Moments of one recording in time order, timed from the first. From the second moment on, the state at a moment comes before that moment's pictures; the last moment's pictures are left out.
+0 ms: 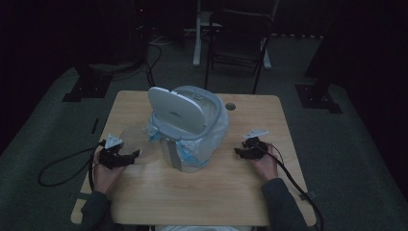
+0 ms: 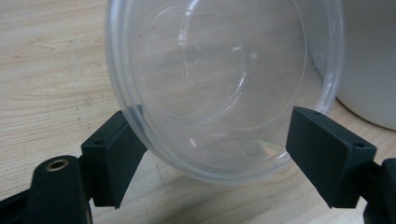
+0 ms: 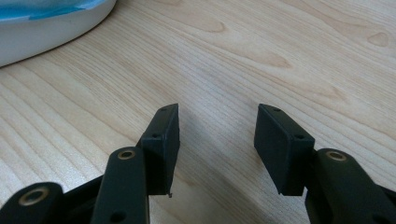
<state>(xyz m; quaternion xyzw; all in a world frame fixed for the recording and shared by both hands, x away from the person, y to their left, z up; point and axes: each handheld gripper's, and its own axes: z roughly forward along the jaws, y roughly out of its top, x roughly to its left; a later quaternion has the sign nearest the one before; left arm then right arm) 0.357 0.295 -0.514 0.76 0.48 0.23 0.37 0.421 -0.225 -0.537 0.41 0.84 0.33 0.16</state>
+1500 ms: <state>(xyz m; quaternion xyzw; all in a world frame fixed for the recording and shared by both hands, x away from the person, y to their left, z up) 0.360 0.277 -0.480 0.76 0.45 0.23 0.41 0.413 -0.233 -0.548 0.39 0.82 0.38 0.17</state>
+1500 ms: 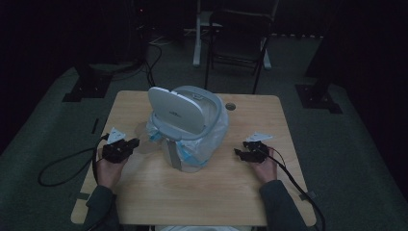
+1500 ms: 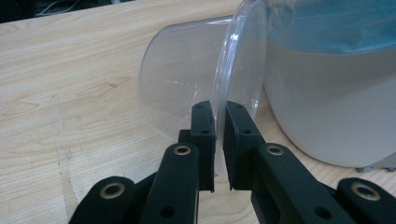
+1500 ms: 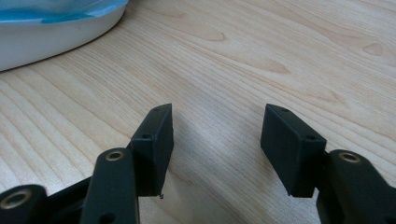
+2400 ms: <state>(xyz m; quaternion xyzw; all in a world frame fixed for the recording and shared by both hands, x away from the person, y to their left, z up) 0.368 0.295 -0.439 0.74 0.46 0.27 0.42 0.413 -0.232 -0.548 0.39 0.83 0.37 0.17</state>
